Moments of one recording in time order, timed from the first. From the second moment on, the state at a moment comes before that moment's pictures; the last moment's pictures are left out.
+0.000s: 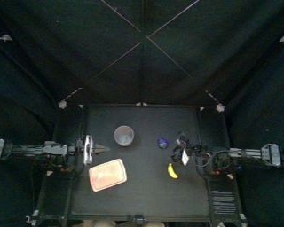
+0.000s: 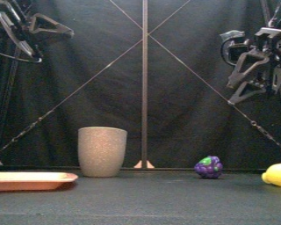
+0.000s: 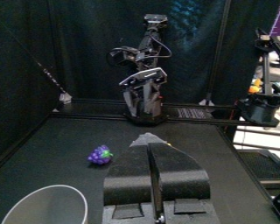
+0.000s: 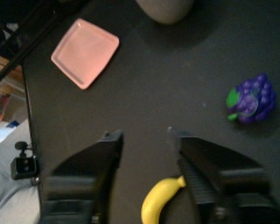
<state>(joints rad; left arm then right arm) 0.06 -0.96 1.19 -0.02 -0.29 0.00 -0.16 -0.73 1.09 0.36 0.22 0.22</state>
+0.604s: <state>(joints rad) 0.07 -0.96 1.19 -0.02 -0.29 0.00 -0.16 -0.72 1.05 0.38 1.00 0.63</state>
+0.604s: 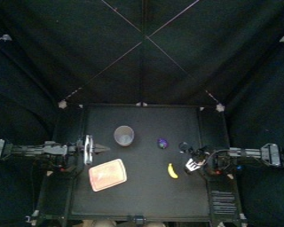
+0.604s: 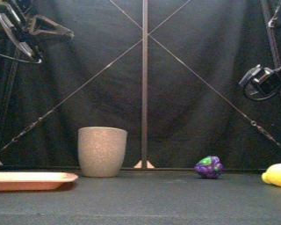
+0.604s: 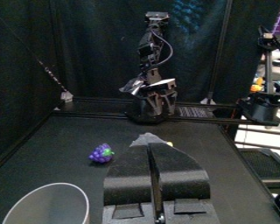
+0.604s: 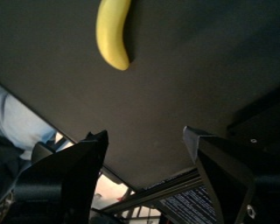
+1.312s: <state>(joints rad) 0.08 -0.96 1.22 -0.02 -0.29 0.00 0.25 -0.49 1.01 -0.22 0.71 1.44</state>
